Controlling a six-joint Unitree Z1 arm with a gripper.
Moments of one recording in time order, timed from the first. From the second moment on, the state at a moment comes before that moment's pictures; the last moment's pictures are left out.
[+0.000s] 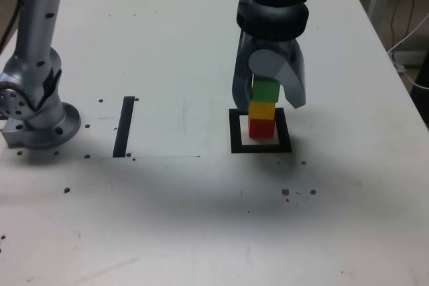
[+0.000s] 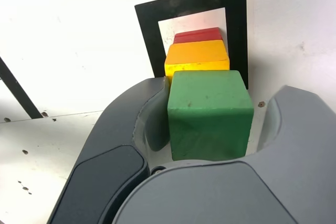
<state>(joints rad) -0.10 2.01 -1.66 1.30 0.02 0.04</state>
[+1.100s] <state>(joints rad) -0.10 1.46 -0.90 1.16 0.06 -0.08</state>
